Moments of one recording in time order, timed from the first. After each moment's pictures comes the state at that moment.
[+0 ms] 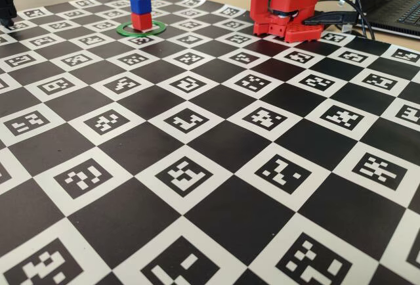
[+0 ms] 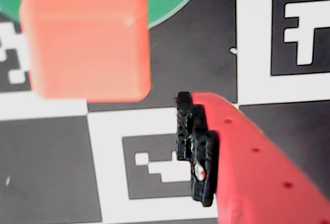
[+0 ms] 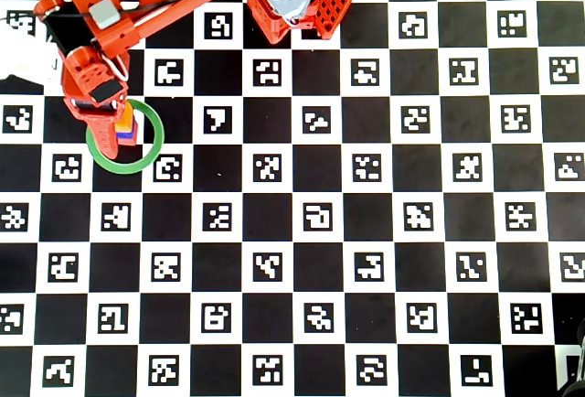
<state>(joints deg) 57.6 83.1 74.6 94.7 -54.1</state>
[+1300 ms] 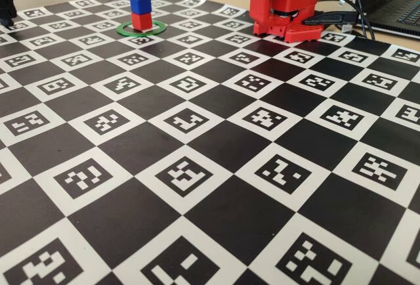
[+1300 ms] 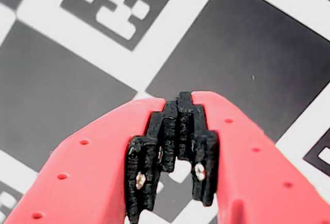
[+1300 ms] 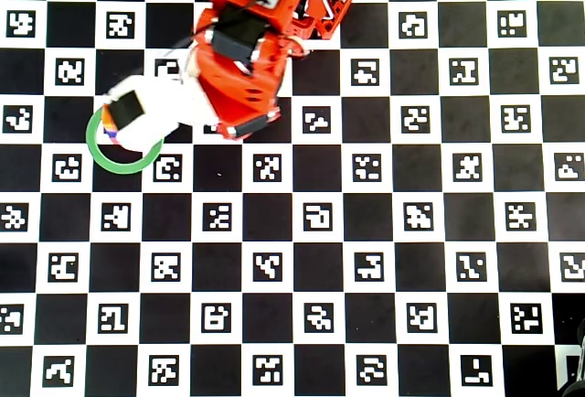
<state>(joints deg) 20.2 119.1 108.2 88.0 -54.4</state>
